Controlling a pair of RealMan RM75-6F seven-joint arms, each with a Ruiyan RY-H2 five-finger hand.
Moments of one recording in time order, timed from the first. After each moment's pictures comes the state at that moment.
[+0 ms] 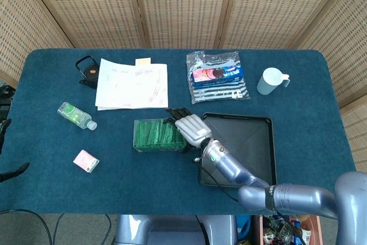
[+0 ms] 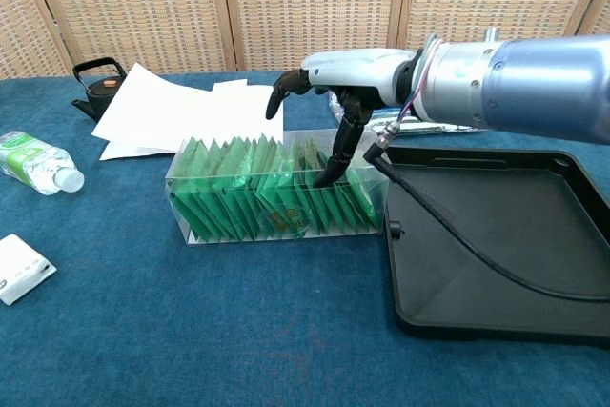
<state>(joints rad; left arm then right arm) -0.06 -1.02 -0.09 -1.74 1.45 1.53 0.05 1.03 -1.52 0.28 -1.63 -0.81 0.79 -0.41</state>
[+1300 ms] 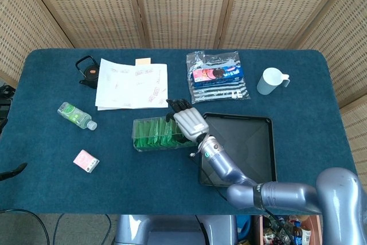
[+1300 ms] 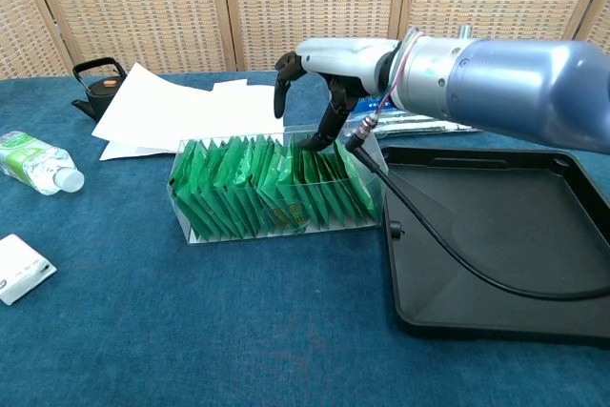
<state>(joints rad) -0.06 -0.99 -0.09 -1.74 1.45 1.52 -0.02 1.09 -1.59 0.28 -1.57 -0.72 0.92 -0.49</state>
